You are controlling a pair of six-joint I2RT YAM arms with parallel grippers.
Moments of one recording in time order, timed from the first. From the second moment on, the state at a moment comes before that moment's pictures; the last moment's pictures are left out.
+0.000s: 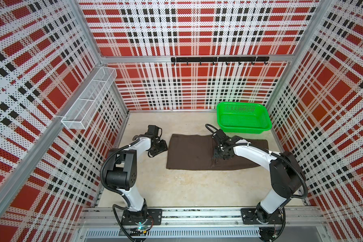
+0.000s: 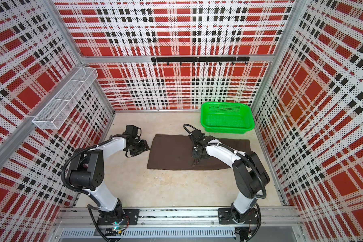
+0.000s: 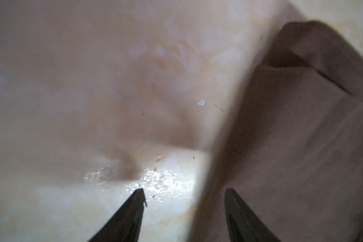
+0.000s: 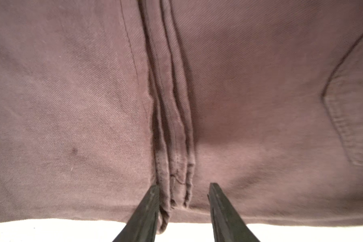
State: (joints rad) left arm -0.12 1.76 1.07 -0.53 0.18 -0.46; right arm 0.59 1.68 1.17 -0.72 0.13 0.66
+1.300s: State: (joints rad) left arm -0.02 1.77 1.18 -0.59 0.08 -0.45; right arm -0.08 1.40 0.93 -0.62 -0.09 0.46
